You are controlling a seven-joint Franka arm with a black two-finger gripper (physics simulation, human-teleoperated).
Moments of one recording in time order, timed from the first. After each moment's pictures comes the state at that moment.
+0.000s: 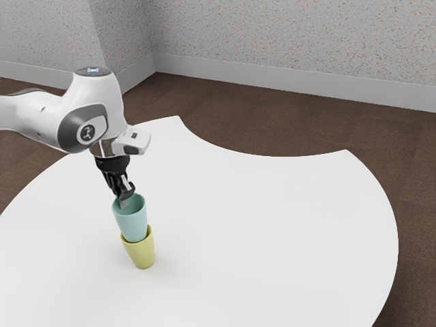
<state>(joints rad) -0.03 -0.12 0.03 -2.24 0.08 2.08 0.35</state>
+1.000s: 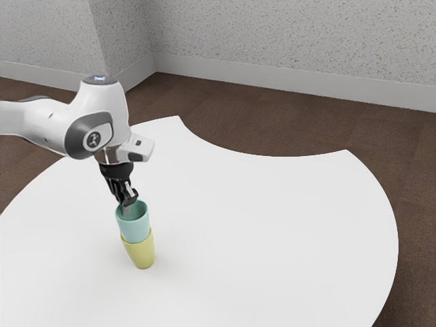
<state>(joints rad) -0.03 -0.08 0.03 -2.25 0.07 2.10 0.35</state>
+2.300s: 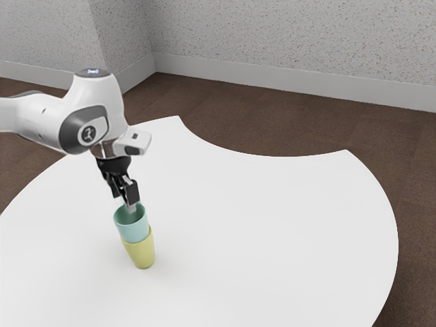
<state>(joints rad) -0.02 -0.12 0.03 -2.25 0.06 2.10 0.35</state>
